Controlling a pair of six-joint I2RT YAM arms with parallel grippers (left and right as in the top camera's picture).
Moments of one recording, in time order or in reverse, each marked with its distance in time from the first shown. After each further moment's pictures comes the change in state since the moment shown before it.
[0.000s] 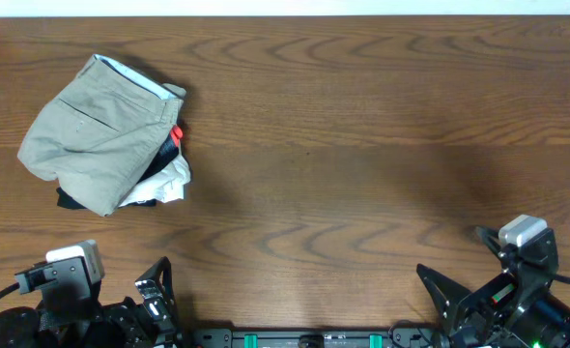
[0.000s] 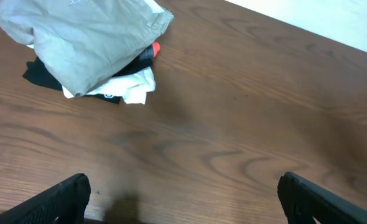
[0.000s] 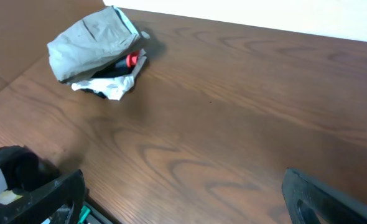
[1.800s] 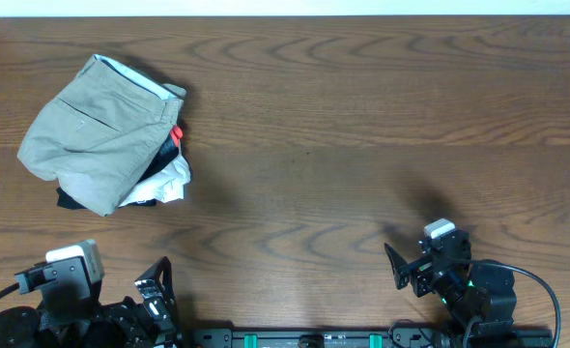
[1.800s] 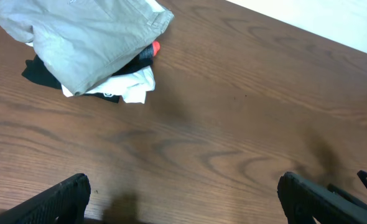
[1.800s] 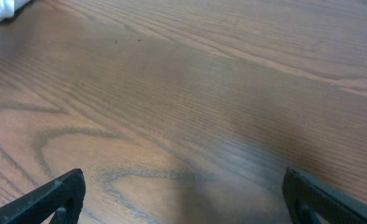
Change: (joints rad) left arm 0.000 0.000 -0.002 0.000 0.000 -0.006; right arm -0.057 -0.566 -1.179 0.640 0.125 -0.133
